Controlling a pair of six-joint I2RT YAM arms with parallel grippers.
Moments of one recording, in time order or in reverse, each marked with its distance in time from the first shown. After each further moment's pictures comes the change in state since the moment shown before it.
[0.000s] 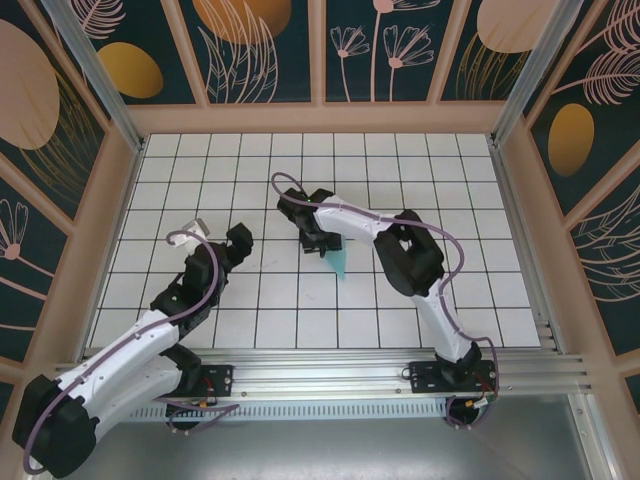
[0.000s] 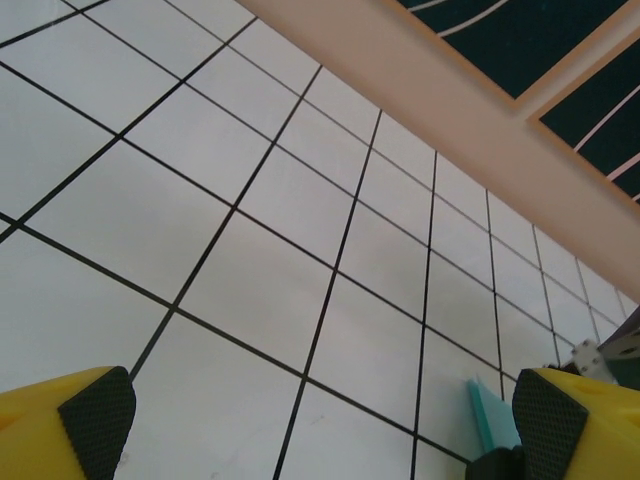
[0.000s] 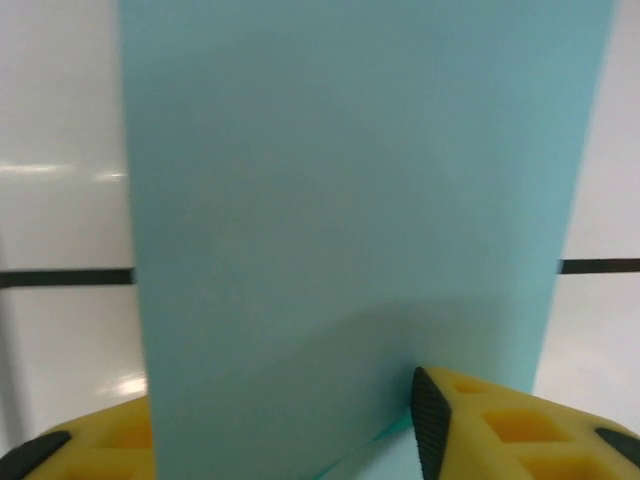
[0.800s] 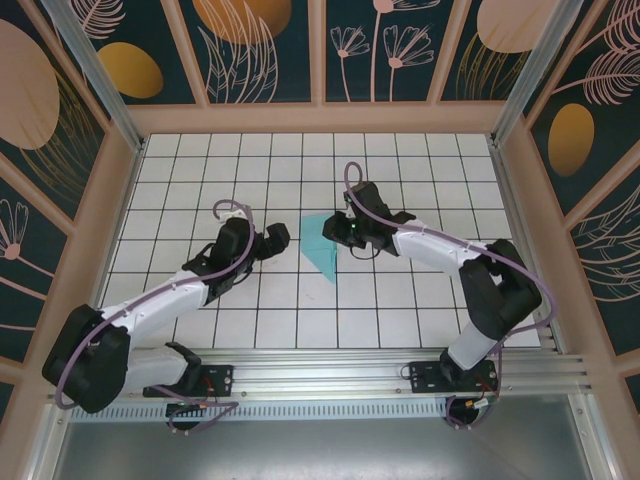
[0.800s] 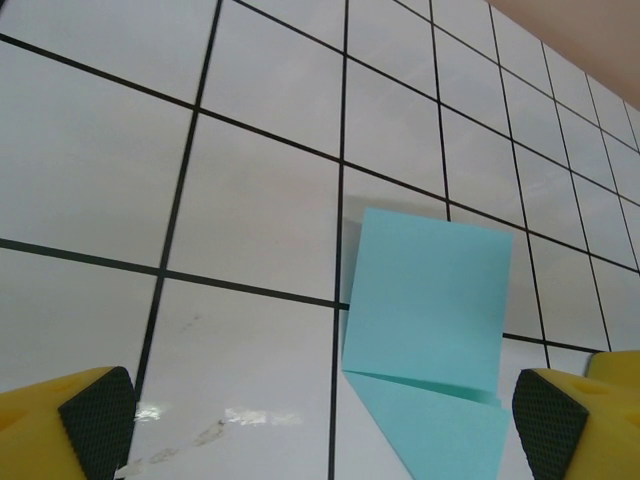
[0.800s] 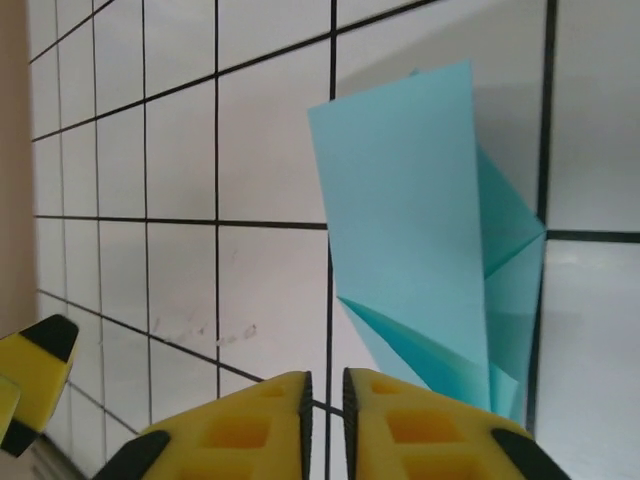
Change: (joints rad) left arm 0.001 0.411 0.187 0.055 0.386 0.074; right arm -0.200 -0.592 -0.764 0.820 -0.522 0.086
